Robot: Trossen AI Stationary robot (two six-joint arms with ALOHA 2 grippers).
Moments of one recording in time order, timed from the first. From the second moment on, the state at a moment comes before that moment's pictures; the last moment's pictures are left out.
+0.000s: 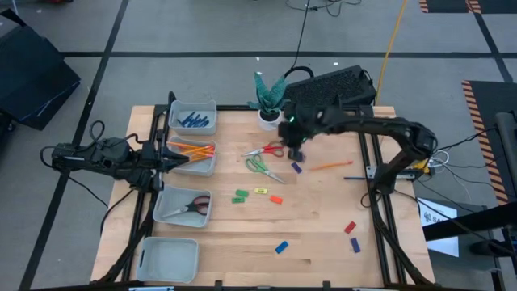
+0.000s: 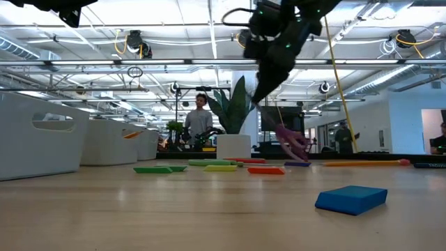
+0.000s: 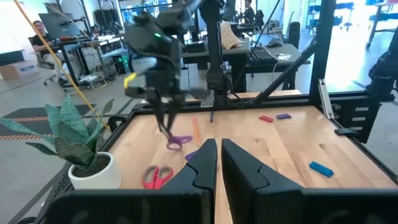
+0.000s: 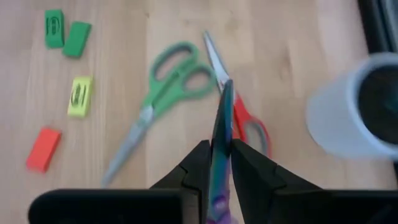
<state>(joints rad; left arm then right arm) -0.18 0.28 0.56 -0.36 -0.23 0.07 -0.35 1.62 1.23 -0.60 -0.13 -0.28</state>
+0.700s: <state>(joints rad) -0.18 0.28 0.56 -0.36 -0.23 0.07 -0.14 1.77 1.23 -0.35 0.00 -0.09</state>
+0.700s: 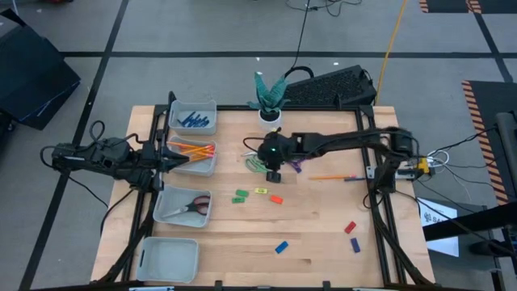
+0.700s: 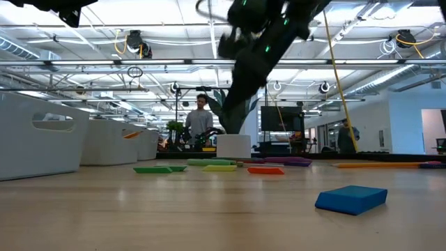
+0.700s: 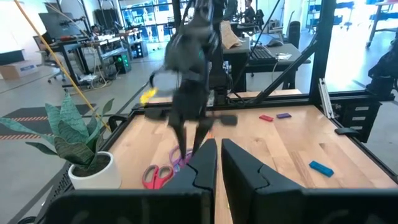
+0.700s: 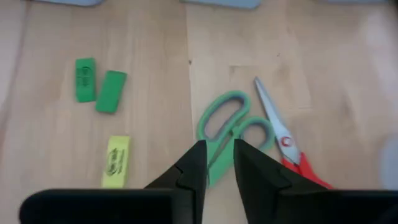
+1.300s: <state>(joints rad) -0.18 0.28 0.56 -0.36 -0.23 0.07 0.05 1.56 1.23 -0.54 0.19 0.01</state>
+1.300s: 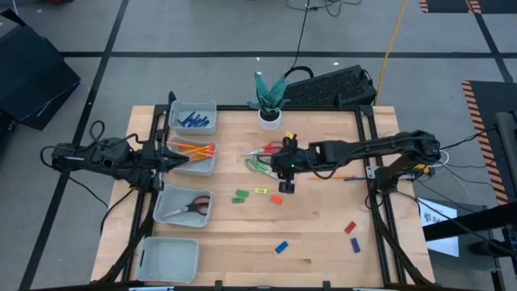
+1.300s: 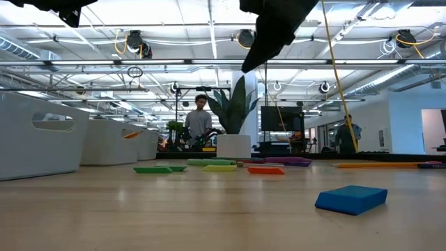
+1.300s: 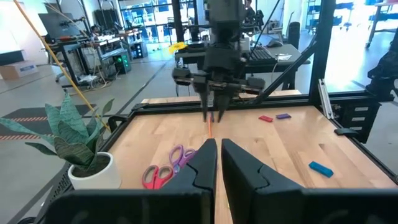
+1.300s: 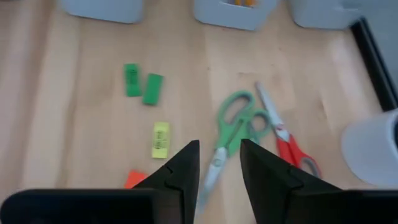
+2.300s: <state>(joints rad) -0.18 0.28 0.56 -0.36 -0.23 0.07 0.17 1.96 1.50 -0.66 0.22 0.26</state>
